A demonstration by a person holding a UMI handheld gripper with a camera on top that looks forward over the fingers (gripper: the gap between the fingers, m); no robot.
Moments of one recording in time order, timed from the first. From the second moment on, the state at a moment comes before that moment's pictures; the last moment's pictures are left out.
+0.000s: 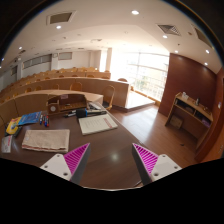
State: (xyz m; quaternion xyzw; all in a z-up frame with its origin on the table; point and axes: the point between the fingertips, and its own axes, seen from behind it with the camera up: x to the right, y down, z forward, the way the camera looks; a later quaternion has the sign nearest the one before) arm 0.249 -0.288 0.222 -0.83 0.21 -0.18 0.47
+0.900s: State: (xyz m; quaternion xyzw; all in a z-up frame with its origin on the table) arm -0.170 -0.061 0.050 -0.92 0.03 0.02 0.40
